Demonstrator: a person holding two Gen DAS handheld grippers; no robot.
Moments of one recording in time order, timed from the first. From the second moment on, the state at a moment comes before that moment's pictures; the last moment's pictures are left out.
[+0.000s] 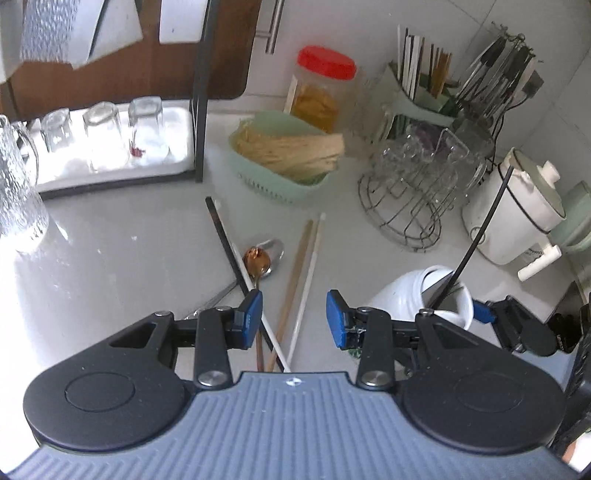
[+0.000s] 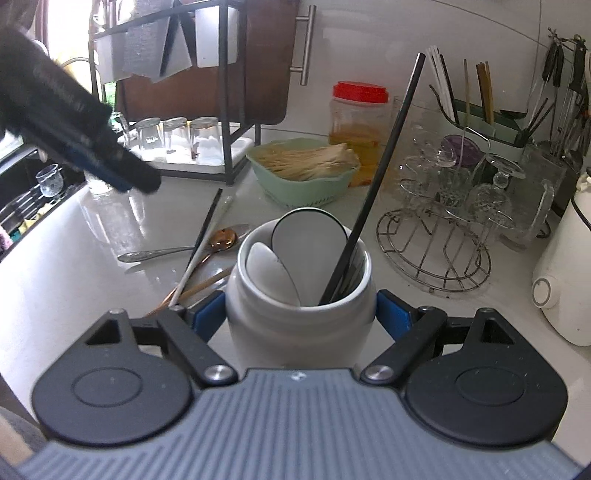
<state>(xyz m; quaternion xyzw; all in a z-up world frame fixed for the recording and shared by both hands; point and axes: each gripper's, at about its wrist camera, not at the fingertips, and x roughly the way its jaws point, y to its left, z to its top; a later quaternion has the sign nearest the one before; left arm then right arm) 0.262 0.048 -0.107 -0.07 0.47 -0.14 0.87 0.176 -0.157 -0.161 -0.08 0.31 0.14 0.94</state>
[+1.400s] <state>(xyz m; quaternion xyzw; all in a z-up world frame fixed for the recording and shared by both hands) 0.342 -0.003 -0.209 0.02 0.53 -0.18 0.83 0.180 -0.156 -0.162 -0.07 0.32 0.12 0.94</state>
